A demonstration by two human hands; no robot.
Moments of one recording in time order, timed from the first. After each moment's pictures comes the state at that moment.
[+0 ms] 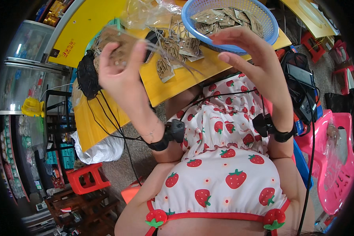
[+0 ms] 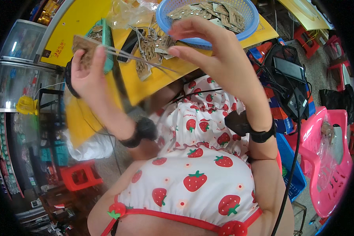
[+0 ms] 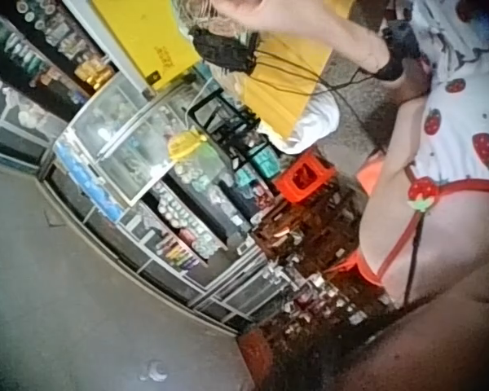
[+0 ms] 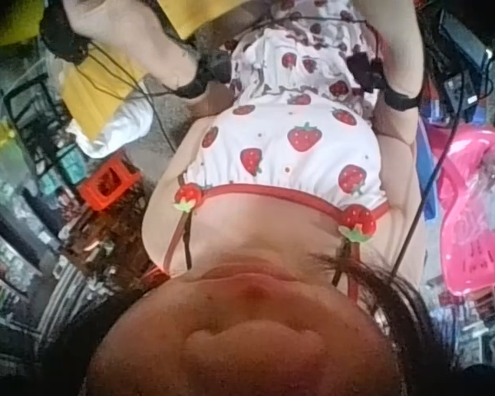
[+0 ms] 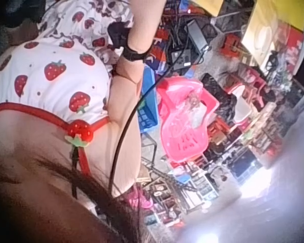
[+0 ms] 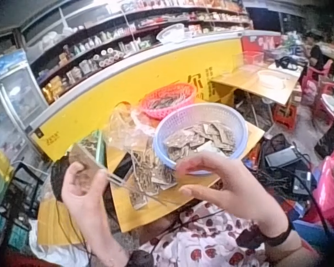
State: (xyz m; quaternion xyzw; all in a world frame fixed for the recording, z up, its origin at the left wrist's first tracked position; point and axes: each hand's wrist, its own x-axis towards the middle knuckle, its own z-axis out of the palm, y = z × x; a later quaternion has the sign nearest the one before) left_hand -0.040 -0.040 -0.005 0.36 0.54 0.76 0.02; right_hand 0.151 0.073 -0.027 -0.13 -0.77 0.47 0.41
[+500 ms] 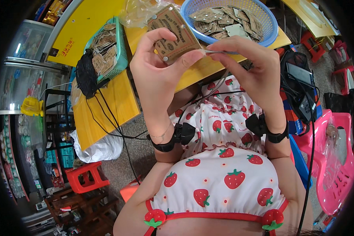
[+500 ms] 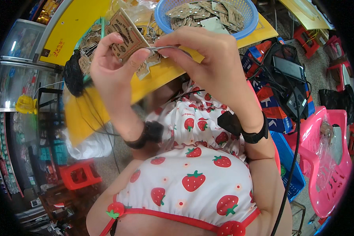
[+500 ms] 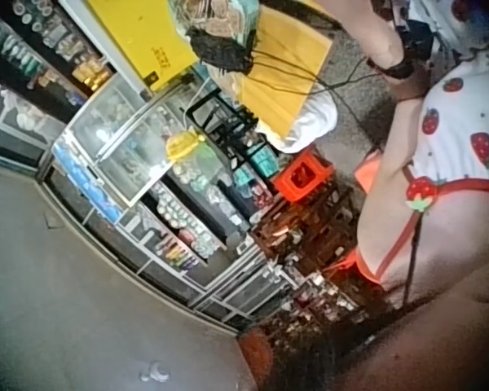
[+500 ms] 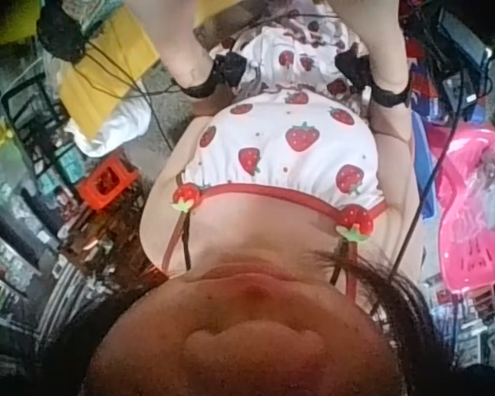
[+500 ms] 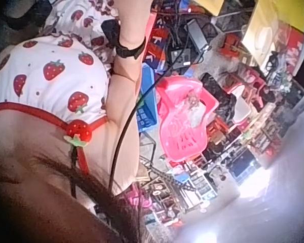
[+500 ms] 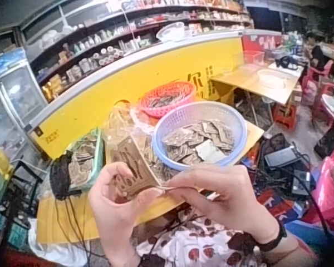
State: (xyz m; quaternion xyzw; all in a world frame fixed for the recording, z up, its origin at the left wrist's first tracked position) left_hand -0.001 -0.032 -0.004 0.48 0.48 0.70 0.22; right_hand 0.152 0.058 -0.018 -0.11 -0.80 0.36 0.48
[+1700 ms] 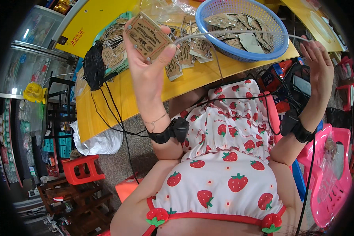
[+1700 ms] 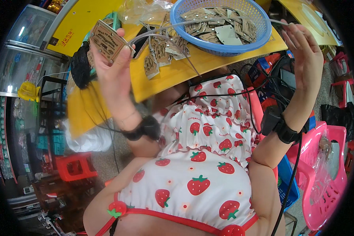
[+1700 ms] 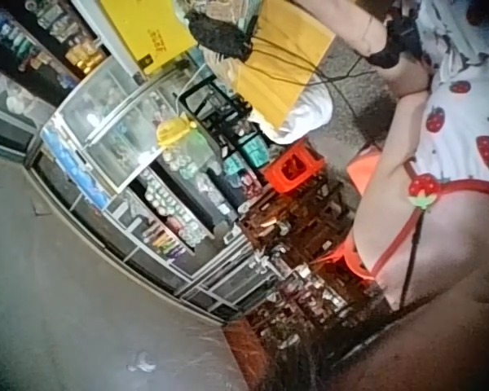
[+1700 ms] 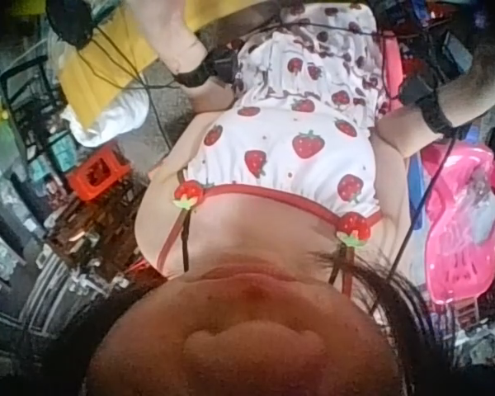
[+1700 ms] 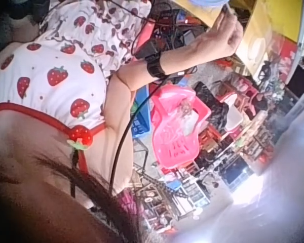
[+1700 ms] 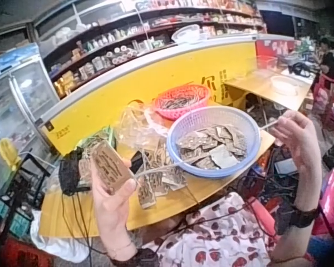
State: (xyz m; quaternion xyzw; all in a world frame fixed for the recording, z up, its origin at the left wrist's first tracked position) left_hand -0.049 -0.035 -0.021 0.47 0.38 0.77 0.20; right_hand 0.264 0.178 -0.032 -0.23 -0.54 0.58 0.57
